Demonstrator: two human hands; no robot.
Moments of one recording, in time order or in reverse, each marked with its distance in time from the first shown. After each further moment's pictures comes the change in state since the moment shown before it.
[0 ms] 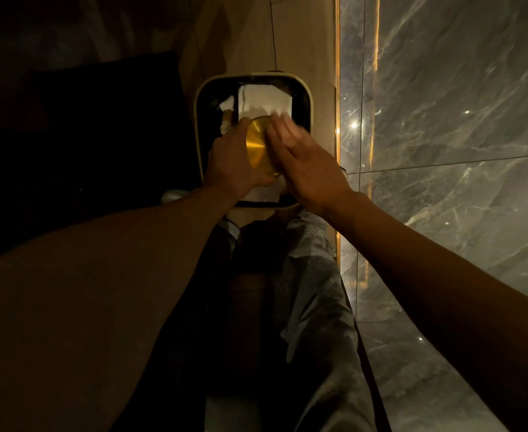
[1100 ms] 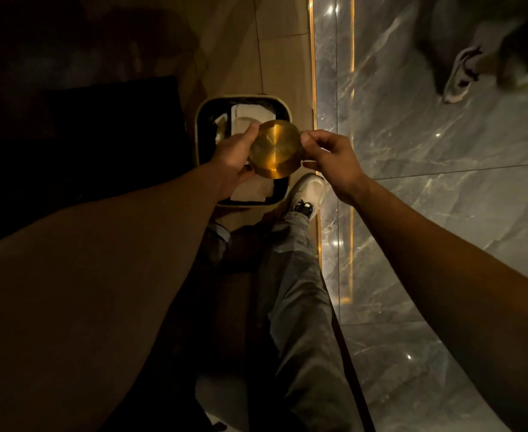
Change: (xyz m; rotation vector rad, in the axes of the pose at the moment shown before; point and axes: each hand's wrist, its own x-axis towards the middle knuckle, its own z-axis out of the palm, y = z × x) left_hand -0.041 0.079 -0.055 -0.946 -0.229 -0.534; right_hand -0.032 -0.003 -0.083 1.117 0.193 0.642
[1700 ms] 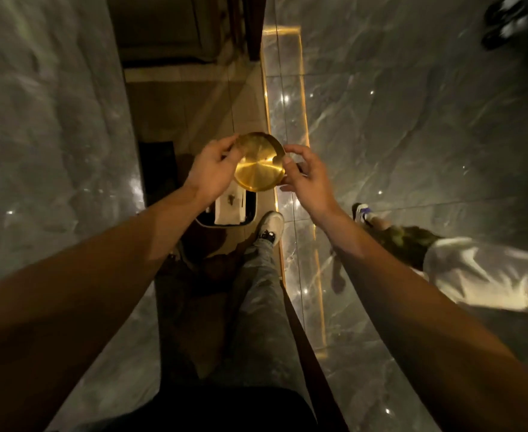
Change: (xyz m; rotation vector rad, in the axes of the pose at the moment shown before) left_hand -0.233 0.065 -0.012 0.385 0.026 0.642; right_hand -0.184 -0.173 0.009 -0.083 0.145 -0.273
